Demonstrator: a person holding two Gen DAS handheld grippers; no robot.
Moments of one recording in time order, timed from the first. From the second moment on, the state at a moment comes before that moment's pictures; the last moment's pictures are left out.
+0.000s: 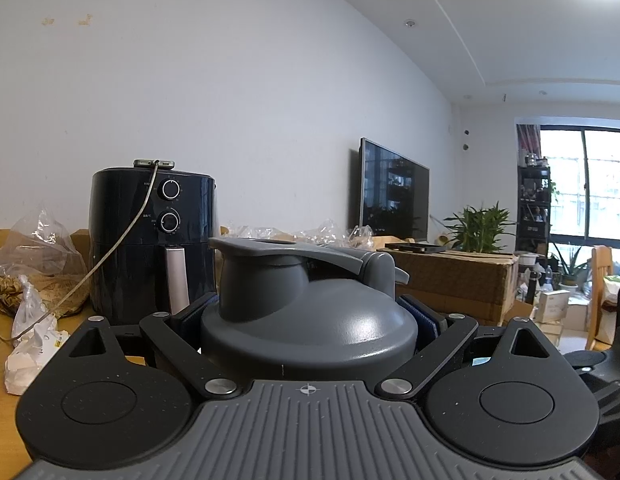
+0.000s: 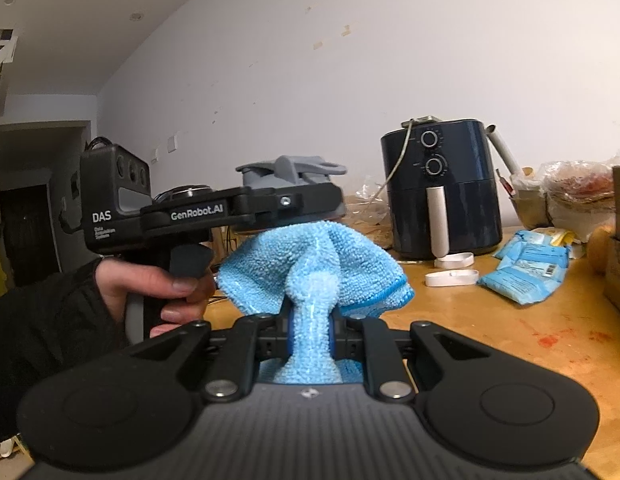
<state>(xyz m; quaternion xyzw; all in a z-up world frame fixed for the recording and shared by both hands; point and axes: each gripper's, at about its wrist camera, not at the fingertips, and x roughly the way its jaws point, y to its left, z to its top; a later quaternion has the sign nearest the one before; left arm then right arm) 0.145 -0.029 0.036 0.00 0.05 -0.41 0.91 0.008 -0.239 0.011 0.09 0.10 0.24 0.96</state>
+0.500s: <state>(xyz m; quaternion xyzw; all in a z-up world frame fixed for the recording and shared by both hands) 0.146 -0.025 0.035 -0.01 0.05 -0.42 0.91 -0.004 -0.259 0.006 0.11 0.10 0.22 0.96</state>
